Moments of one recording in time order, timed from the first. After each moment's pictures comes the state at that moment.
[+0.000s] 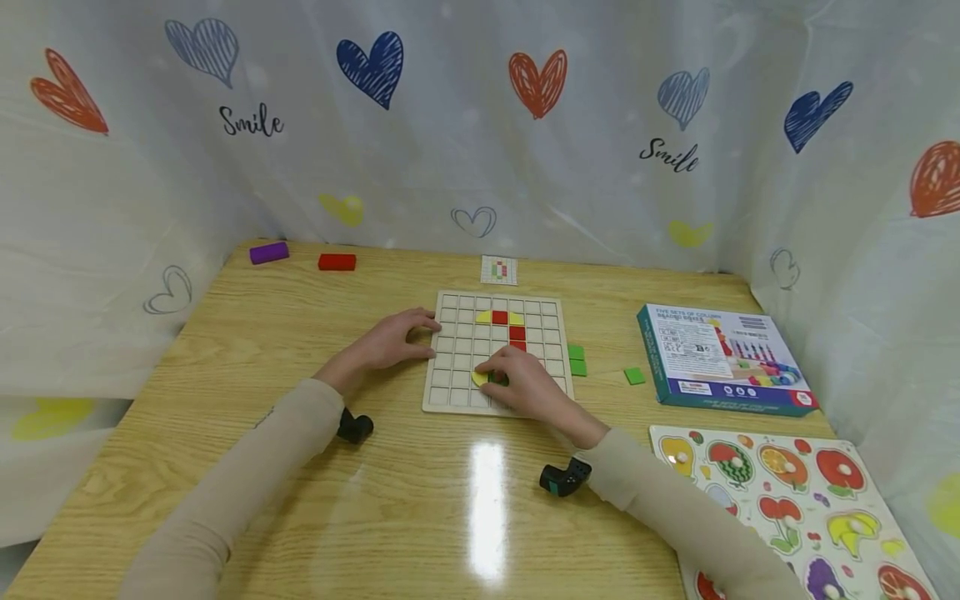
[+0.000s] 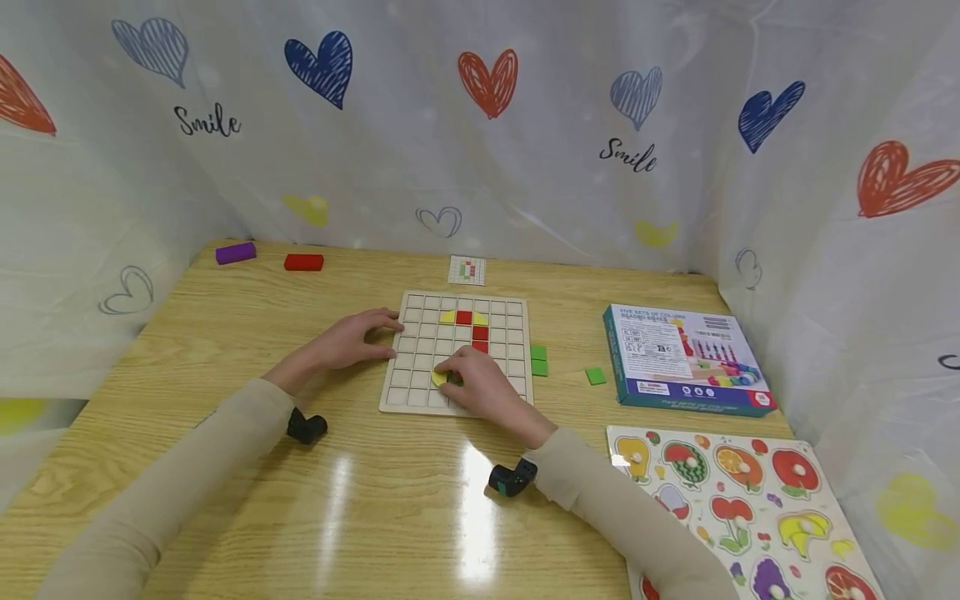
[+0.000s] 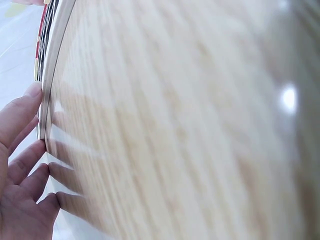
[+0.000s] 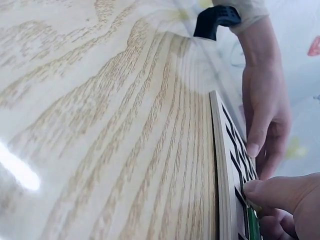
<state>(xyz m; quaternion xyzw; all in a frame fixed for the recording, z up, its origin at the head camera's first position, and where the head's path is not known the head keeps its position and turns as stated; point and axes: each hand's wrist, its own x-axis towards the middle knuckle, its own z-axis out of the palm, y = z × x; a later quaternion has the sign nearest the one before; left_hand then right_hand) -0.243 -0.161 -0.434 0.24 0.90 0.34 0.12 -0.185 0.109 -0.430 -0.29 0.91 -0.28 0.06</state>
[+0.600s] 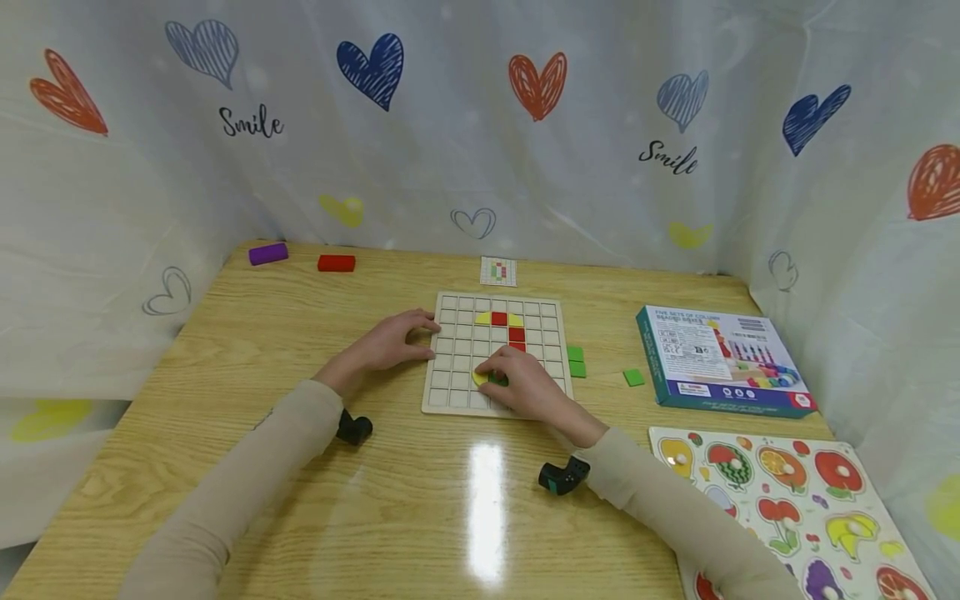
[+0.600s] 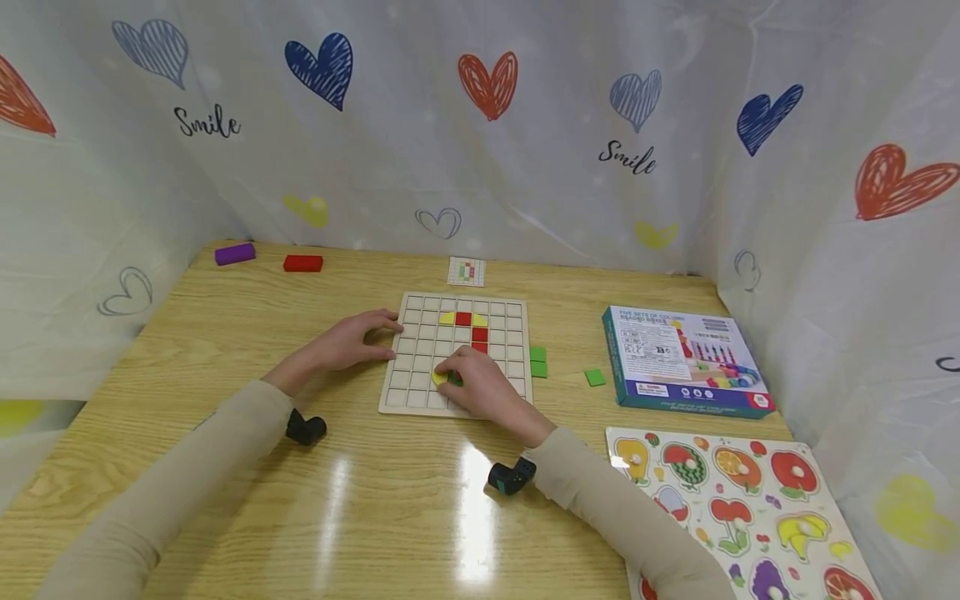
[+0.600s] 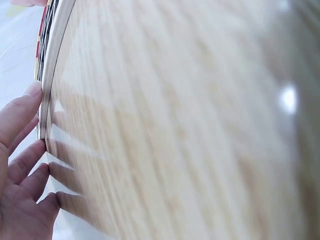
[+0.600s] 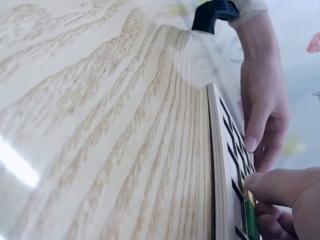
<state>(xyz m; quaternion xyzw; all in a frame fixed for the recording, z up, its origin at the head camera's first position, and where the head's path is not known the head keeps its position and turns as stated) -0.244 -0.161 -0.435 0.23 0.90 0.34 0.13 -0.186 0.109 -0.429 -0.30 0.91 -0.27 0.05</state>
